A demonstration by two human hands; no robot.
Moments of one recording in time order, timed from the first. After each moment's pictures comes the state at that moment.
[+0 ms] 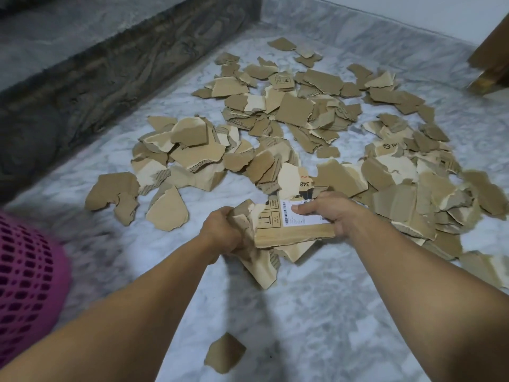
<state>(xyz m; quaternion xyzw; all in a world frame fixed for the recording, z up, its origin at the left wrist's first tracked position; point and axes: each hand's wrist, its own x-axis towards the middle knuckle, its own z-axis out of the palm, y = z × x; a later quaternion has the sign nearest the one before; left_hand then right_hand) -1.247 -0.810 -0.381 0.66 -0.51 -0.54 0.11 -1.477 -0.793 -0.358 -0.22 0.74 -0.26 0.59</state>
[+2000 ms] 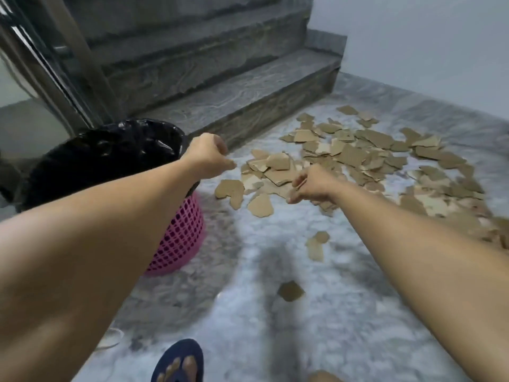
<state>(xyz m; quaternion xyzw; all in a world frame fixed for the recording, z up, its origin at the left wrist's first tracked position) -1.061 -0.743 -0.102 0.71 -0.65 -0.21 0.17 -1.297 -0.734 -0.159 -0.62 0.68 -0.11 0.37</state>
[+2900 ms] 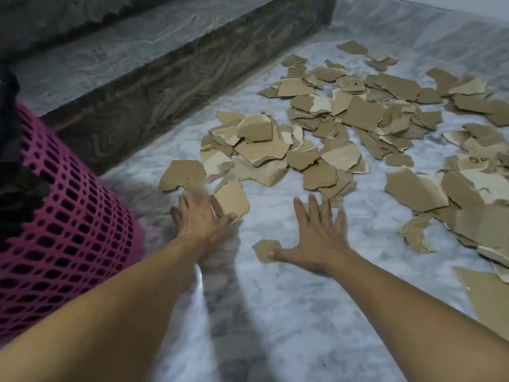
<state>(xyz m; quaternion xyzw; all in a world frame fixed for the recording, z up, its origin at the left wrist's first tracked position) -1.111 -0.830 -0.407 0.76 -0.65 -0.11 0.01 -1.348 -0.781 -0.419 -0.70 0.69 0.08 0.18</state>
